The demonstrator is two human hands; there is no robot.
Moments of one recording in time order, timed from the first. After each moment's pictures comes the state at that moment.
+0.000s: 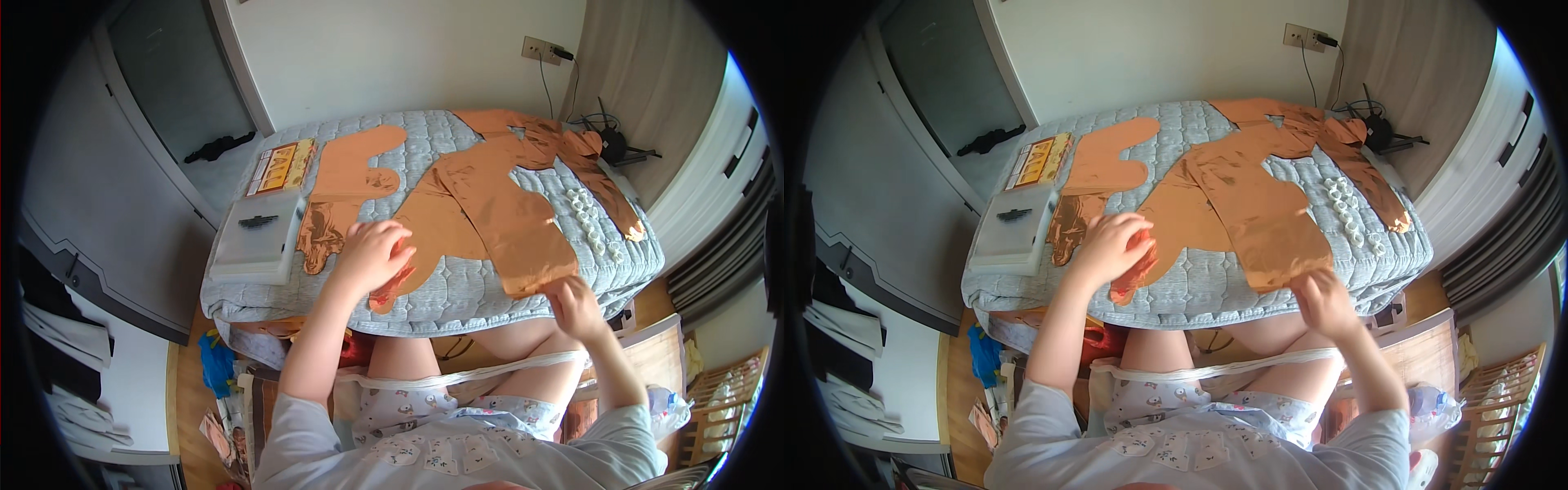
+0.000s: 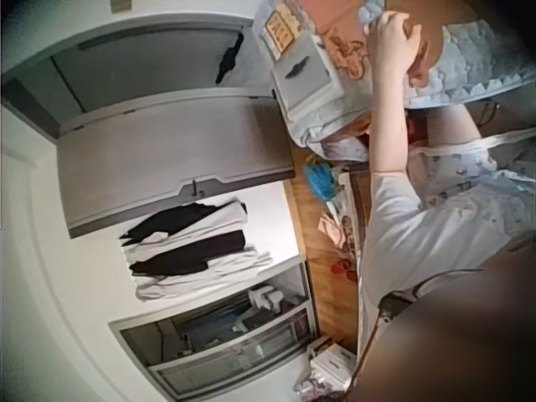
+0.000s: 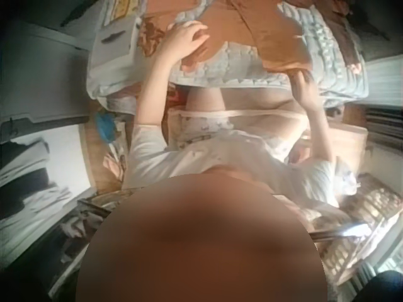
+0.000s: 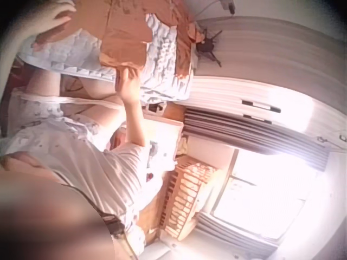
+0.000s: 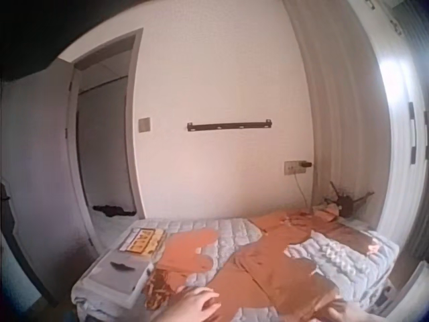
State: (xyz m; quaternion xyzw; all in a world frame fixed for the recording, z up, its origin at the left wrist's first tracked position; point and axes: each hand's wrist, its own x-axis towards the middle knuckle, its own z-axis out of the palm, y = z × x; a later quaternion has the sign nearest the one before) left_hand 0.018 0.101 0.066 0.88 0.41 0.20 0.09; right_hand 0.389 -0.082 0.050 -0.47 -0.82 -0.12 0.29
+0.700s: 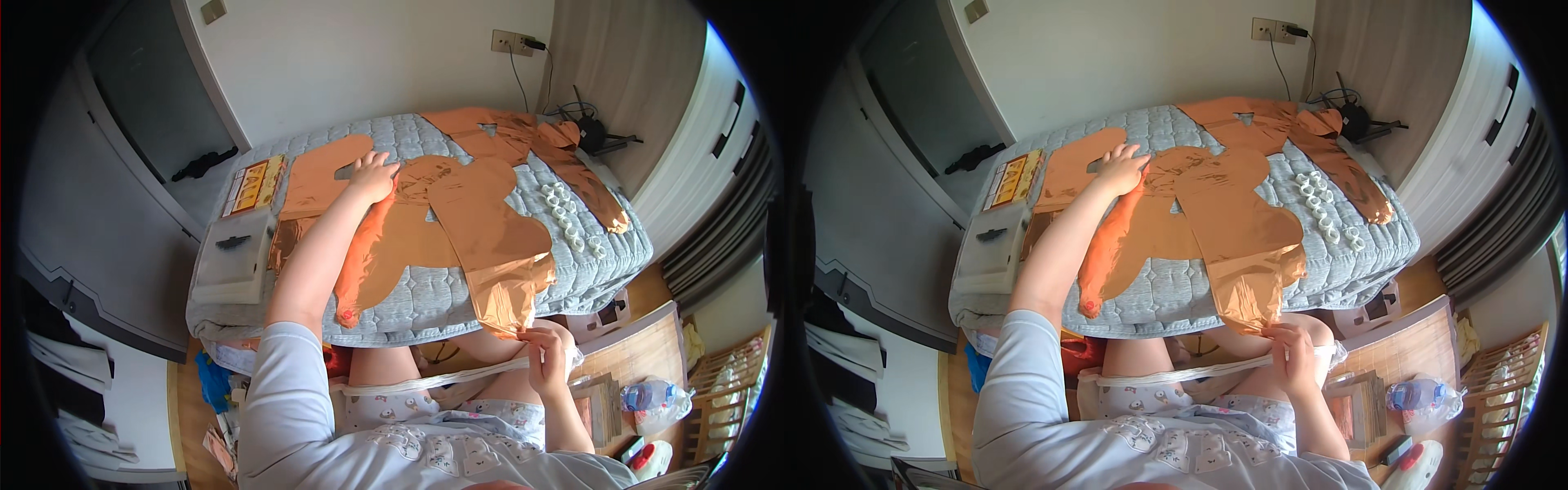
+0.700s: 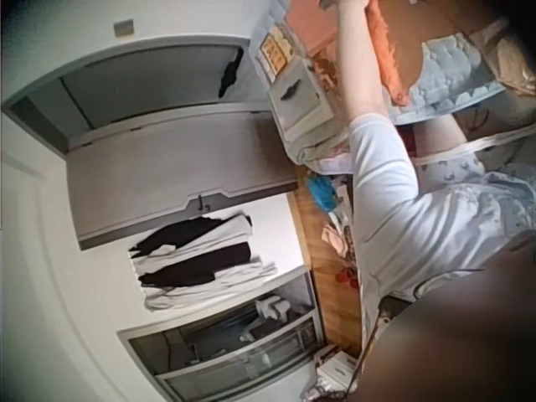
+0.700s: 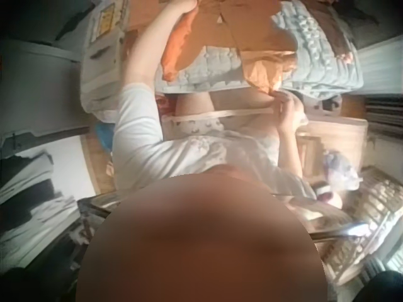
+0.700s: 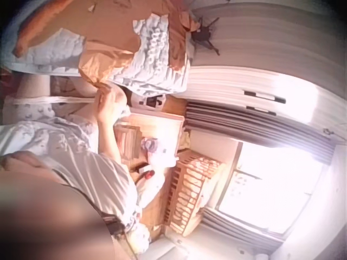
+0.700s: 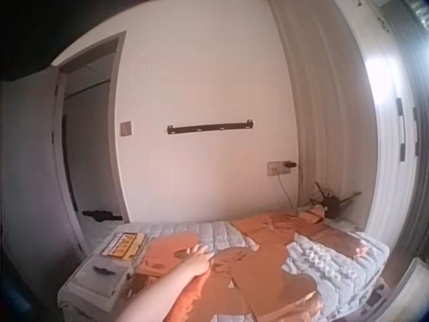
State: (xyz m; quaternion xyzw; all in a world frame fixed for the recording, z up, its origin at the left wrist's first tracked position) left_hand 0.135 0.314 0.028 0.90 0.43 0.08 -0.05; right_hand 0.364 -0.169 -0.029 -0.59 -0.64 0.06 0.50
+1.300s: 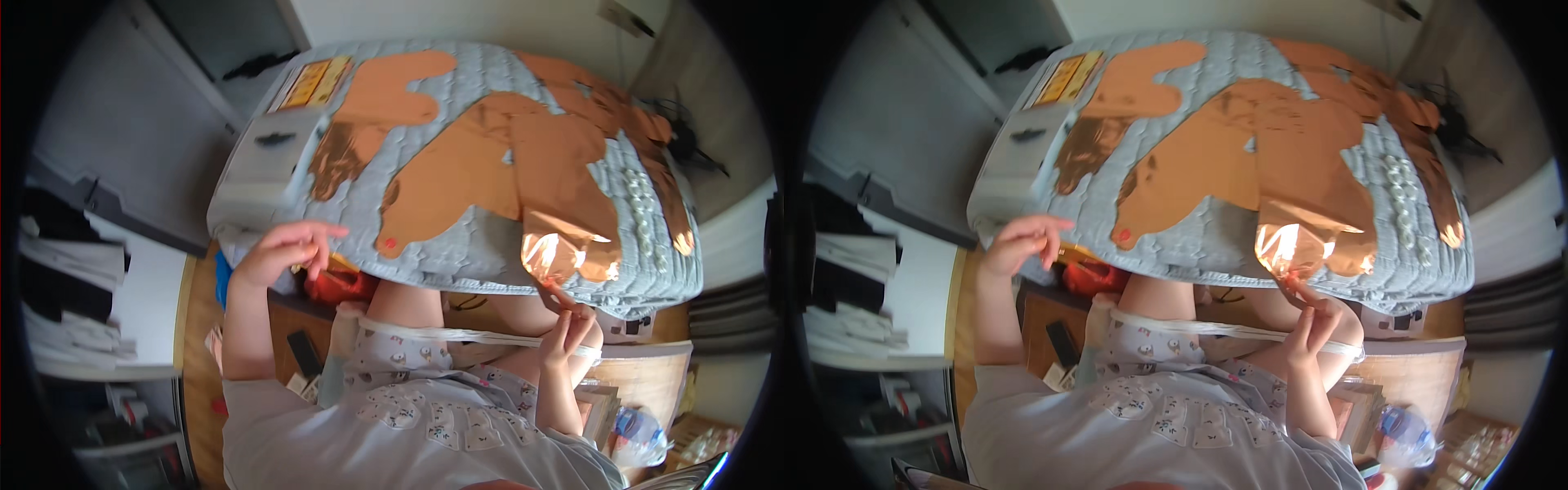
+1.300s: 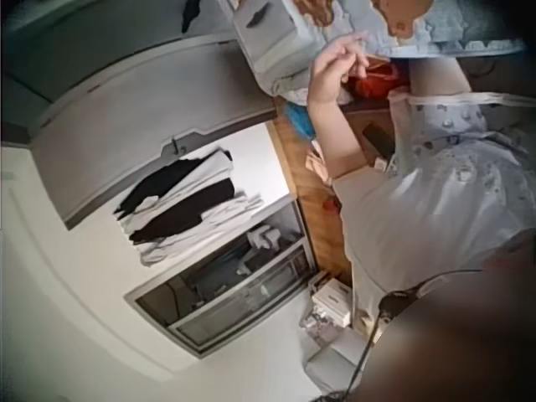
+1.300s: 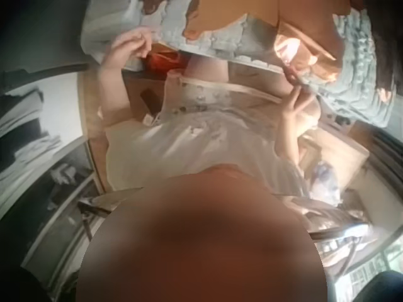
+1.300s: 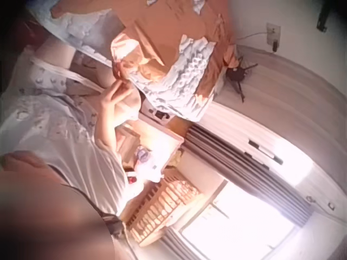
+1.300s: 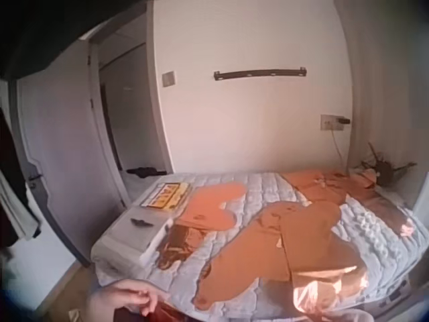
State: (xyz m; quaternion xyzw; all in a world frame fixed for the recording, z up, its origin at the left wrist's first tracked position) left_hand -0.125 0.027 0.074 0.66 0.31 0.27 0.63; right_hand 0.335 -0.112 -0.080 -0.42 -0.55 0.22 0.68
